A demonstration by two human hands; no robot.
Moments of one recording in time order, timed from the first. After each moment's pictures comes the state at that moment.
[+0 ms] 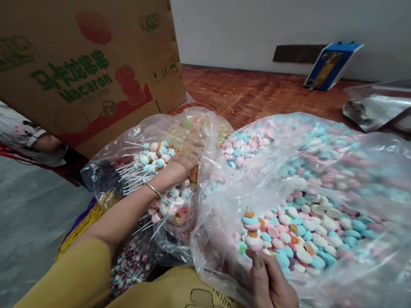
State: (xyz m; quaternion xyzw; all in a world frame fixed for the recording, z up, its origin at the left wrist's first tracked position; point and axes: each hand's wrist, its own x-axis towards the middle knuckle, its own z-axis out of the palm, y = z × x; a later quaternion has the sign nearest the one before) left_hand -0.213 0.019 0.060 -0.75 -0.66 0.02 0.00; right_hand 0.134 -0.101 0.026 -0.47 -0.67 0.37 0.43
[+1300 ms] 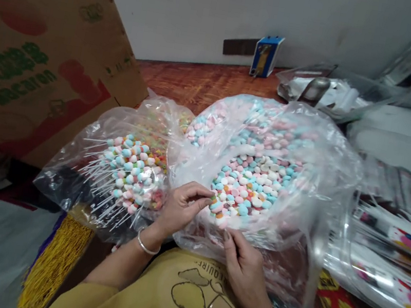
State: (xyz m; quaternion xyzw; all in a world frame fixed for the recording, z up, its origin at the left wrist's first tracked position) left_hand -0.040 -0.088 0.073 -0.60 -0.51 -0.49 -0.37; right_hand 0.160 -0.143 0.026 -0.48 -0.69 0.37 0.40
